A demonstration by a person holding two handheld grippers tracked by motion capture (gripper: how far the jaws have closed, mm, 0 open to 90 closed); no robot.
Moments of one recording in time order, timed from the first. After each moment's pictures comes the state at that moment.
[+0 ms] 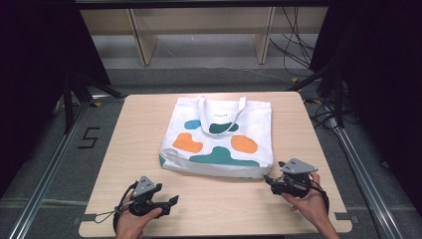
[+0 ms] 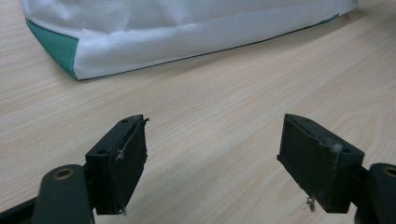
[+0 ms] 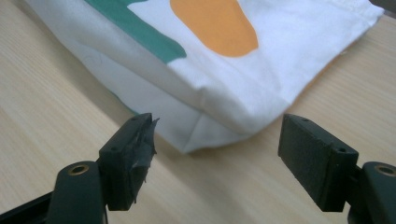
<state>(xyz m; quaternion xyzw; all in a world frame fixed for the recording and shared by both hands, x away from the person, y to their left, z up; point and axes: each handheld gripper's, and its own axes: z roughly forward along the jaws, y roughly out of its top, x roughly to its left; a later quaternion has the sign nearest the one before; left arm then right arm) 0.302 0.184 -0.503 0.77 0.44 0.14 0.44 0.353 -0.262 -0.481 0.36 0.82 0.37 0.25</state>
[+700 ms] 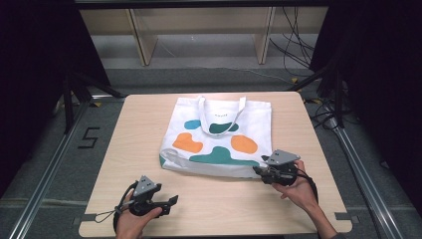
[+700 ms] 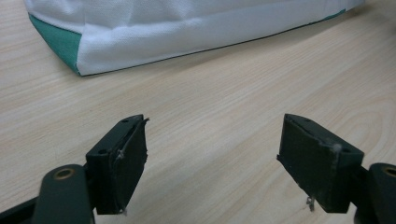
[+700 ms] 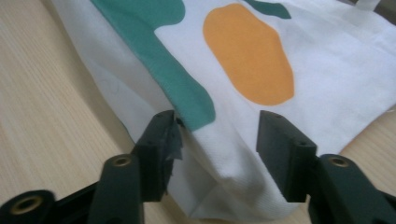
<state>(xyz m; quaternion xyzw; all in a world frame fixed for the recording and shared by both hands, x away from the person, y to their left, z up) 0.302 0.187 -0.502 0.78 0.44 0.14 0.42 0.384 -0.235 -0.480 0.28 0.85 0.37 0.23</state>
